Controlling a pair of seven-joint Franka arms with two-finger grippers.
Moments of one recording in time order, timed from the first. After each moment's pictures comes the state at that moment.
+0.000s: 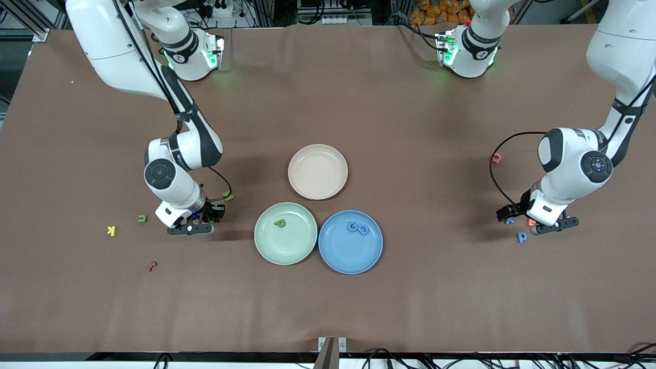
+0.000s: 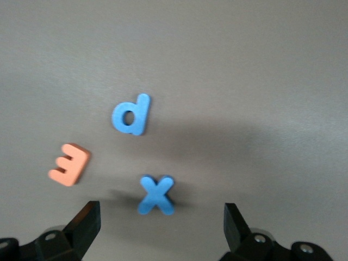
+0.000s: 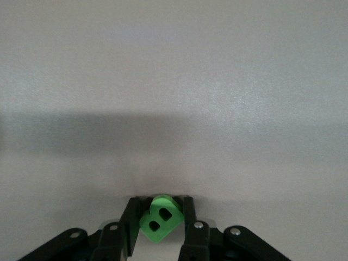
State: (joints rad) left arm 0.42 0.54 -0.36 -2.04 0.25 2.62 -0.32; right arm 0.26 0.58 -0.03 -1.97 -0.04 2.60 0.21
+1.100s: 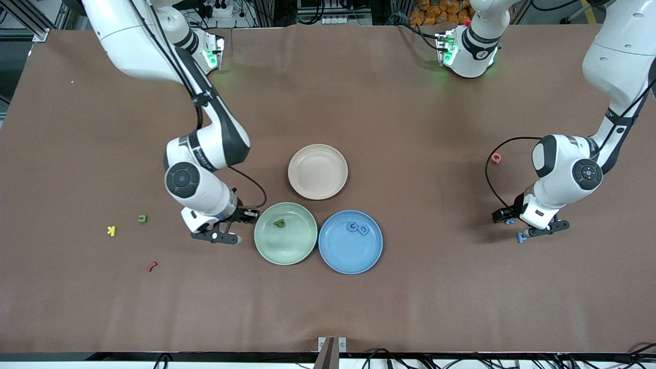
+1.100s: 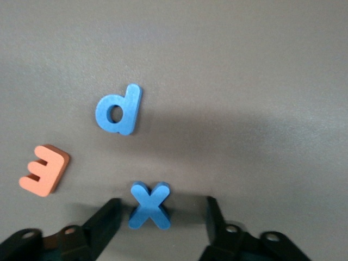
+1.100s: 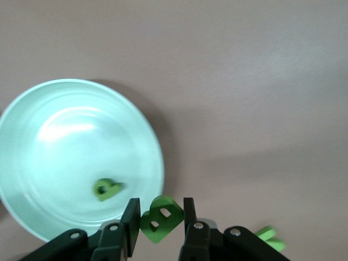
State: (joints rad) left arm 0.42 0.60 -0.36 -2.01 0.28 2.62 -0.32; right arm 0.37 0.61 0.03 -1.61 0.08 2.25 0.53
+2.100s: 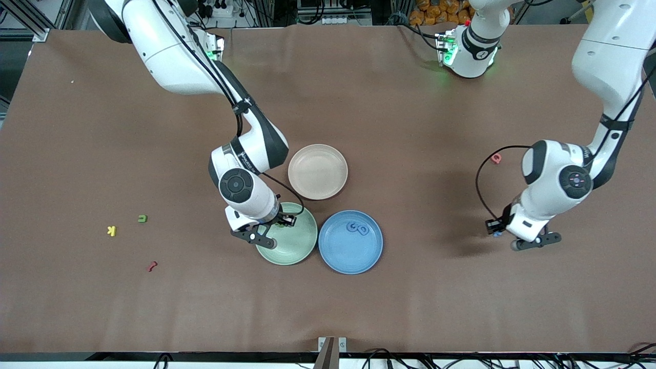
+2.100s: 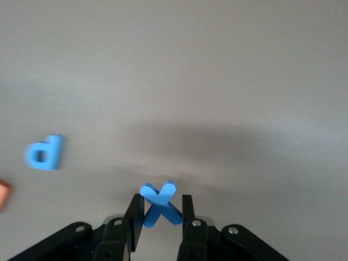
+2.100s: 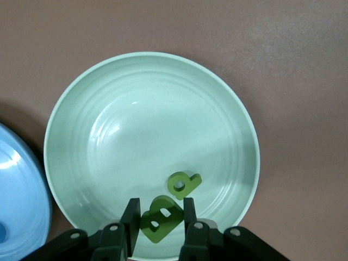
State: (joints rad) left arm 0.27 0.59 -0.38 -1.86 0.29 2.51 -0.47; right arm 0.48 0.78 0.03 -1.40 0.08 2.21 0.80
